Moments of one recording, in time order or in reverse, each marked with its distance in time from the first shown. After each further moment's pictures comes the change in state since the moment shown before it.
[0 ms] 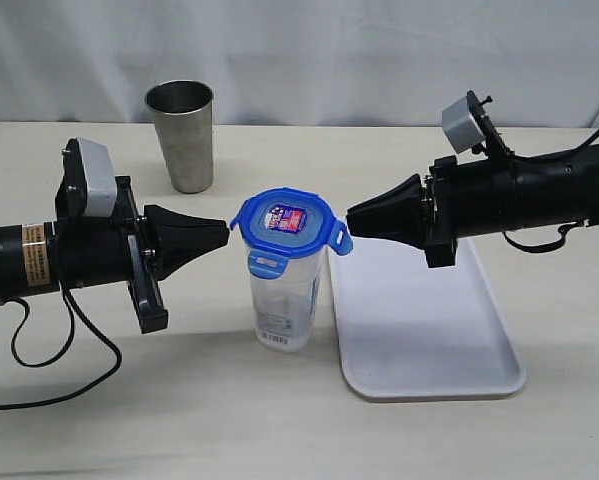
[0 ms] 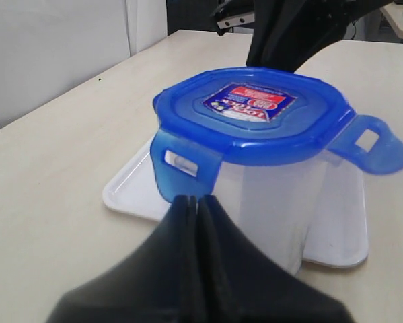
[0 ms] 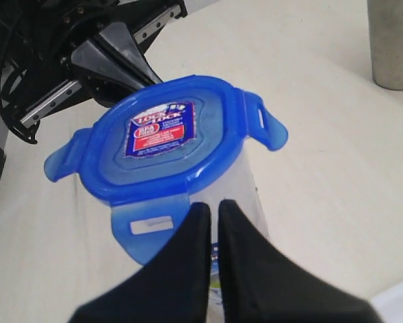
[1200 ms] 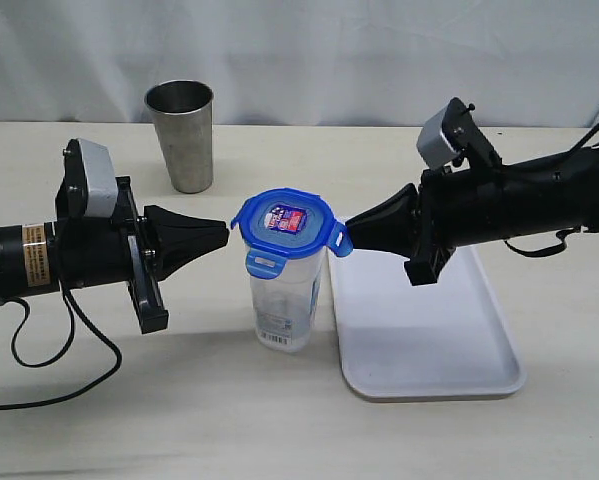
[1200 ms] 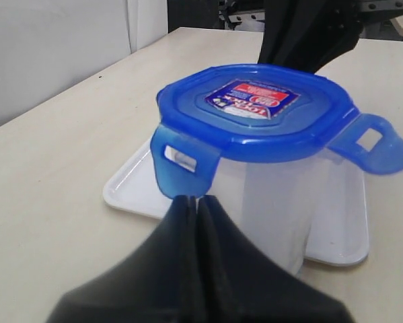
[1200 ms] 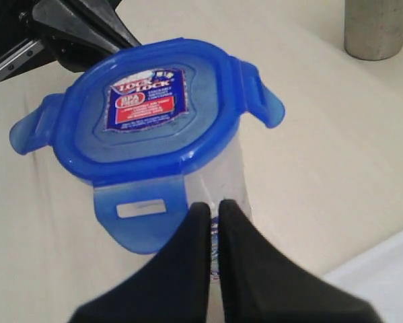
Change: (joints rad) left arm 0.000 0.000 0.000 0.000 0.008 0.000; right arm 0.071 -0.085 0.048 -0.042 -0.186 0.038
